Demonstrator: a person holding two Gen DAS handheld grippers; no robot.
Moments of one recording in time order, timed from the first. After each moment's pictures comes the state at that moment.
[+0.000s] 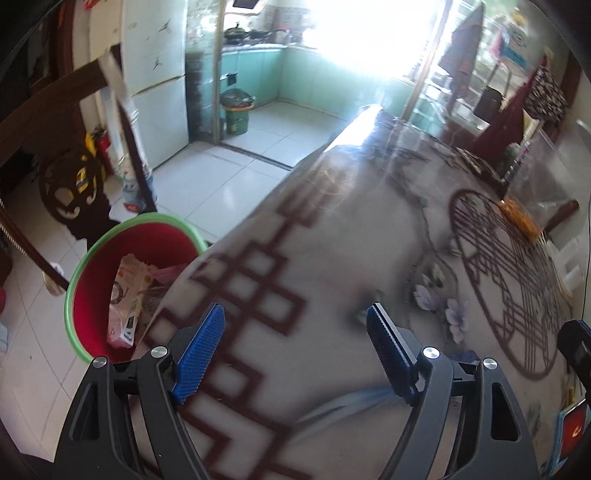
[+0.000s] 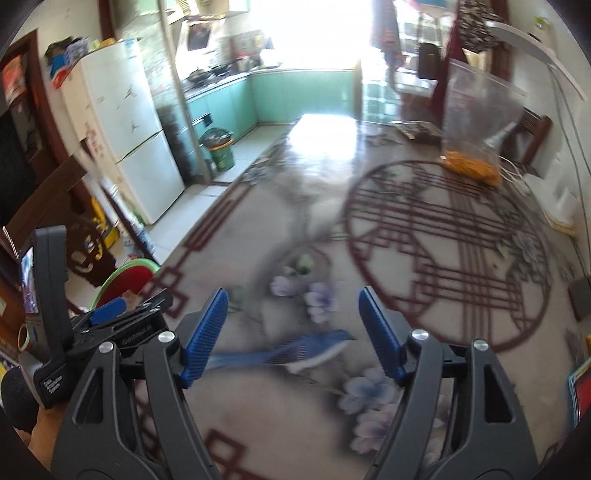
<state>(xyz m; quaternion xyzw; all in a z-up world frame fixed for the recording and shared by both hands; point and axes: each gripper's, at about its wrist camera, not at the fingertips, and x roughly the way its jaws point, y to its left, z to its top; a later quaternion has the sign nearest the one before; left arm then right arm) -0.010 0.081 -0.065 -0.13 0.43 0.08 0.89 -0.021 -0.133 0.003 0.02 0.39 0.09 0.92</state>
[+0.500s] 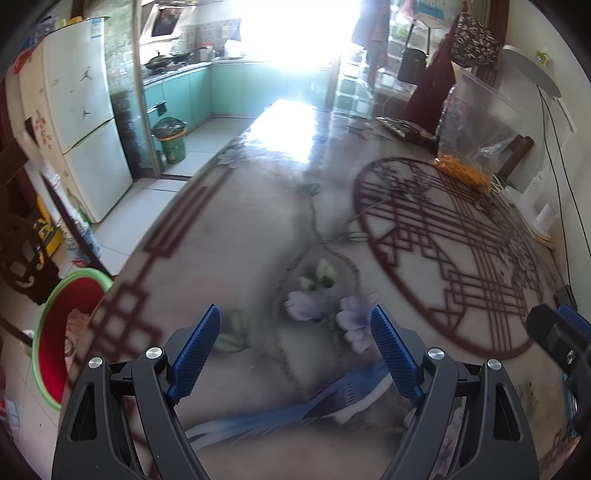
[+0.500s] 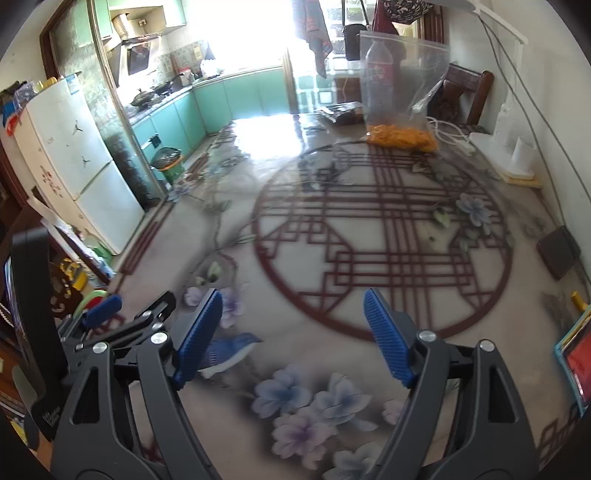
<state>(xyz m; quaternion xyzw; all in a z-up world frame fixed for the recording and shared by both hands) 0.029 -0.029 -0.056 -0.05 0.43 -0.02 0.90 -0.012 -0.219 -0.010 0.07 0.40 0.00 0.91</state>
